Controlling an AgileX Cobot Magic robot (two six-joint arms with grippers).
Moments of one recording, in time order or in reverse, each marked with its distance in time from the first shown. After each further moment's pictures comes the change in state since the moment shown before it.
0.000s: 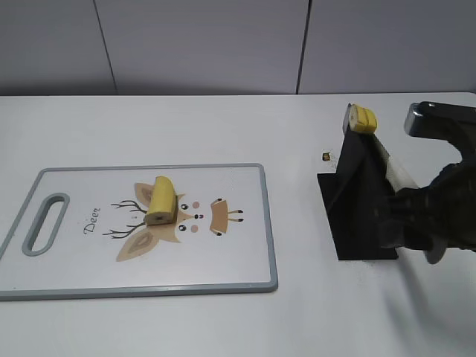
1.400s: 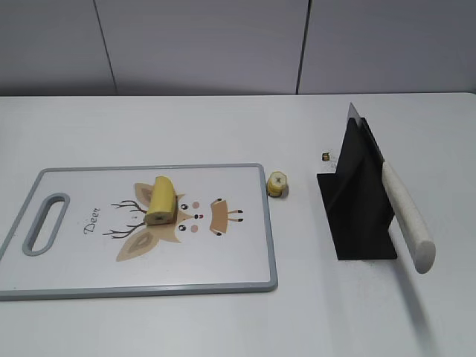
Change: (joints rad) left arm 0.000 0.000 0.000 0.000 0.000 0.000; right arm 0.000 -1.039 0.095 -0.079 0.537 -0.363
